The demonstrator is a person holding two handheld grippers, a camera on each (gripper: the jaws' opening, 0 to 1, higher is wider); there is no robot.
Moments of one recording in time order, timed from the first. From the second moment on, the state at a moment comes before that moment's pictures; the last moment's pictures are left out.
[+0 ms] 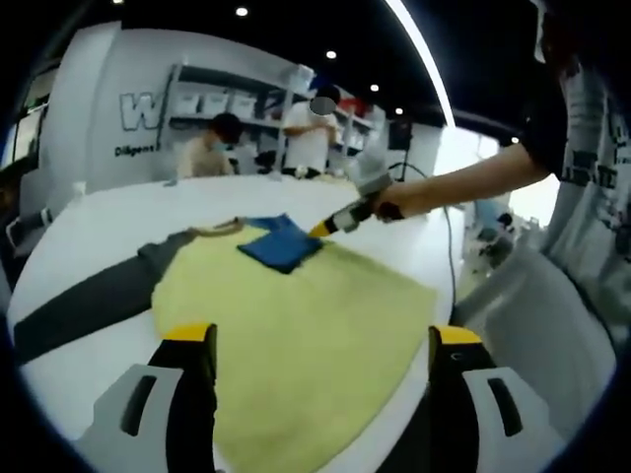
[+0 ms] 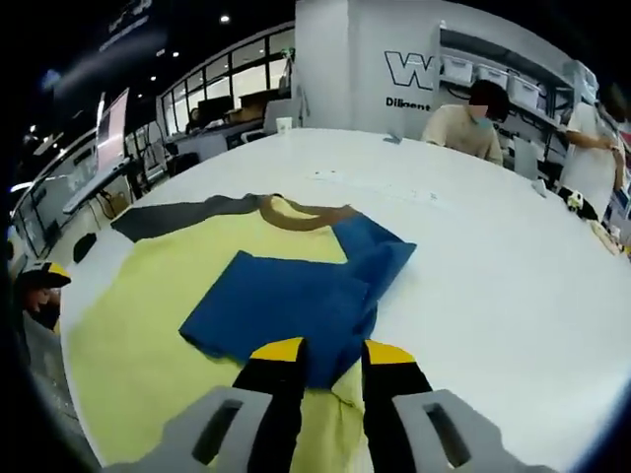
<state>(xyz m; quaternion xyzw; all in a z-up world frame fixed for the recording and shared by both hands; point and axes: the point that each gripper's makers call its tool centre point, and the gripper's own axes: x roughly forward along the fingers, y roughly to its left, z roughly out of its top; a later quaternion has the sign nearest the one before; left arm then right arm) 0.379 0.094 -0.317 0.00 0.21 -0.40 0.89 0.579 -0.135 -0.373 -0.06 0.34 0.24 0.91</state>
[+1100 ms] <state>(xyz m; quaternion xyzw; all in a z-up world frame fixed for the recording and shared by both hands) 0.380 0.095 -0.313 0.03 0.20 -0.39 0.90 0.582 -0.197 -0.332 -0.03 0.30 0.19 0.93</state>
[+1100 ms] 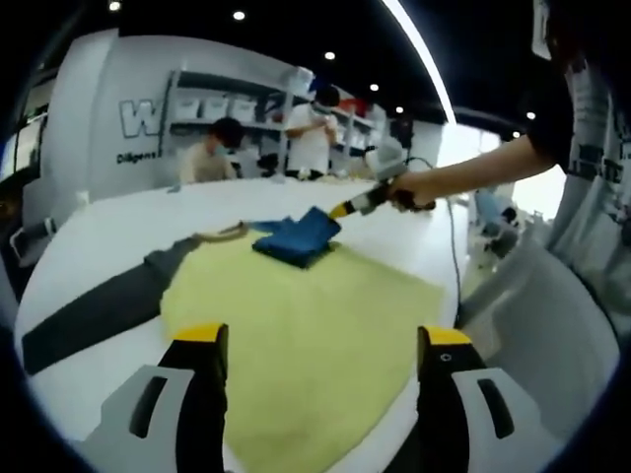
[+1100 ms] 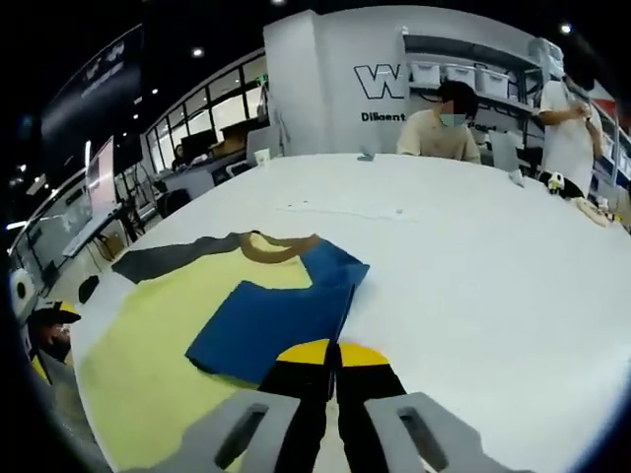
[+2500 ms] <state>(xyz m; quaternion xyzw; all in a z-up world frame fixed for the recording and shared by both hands) 0.378 0.100 -0.331 0.02 0.23 -0.39 0.89 0.598 -0.452 -0.279 -0.17 0.33 -0.01 0.93</state>
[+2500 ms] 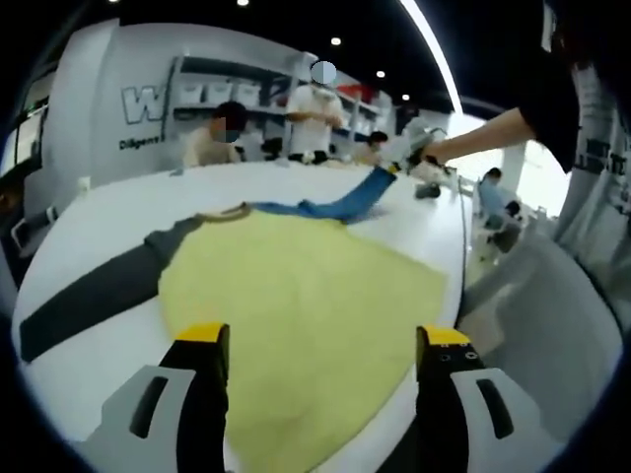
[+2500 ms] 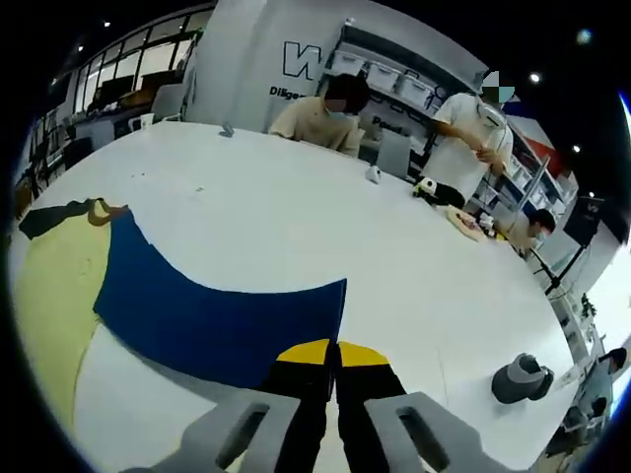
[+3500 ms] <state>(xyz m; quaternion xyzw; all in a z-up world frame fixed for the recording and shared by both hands) 0.382 0.102 -0.325 0.03 0.22 -0.38 0.90 0.619 -0.373 -0.254 -0.02 0.29 0.05 0.96</state>
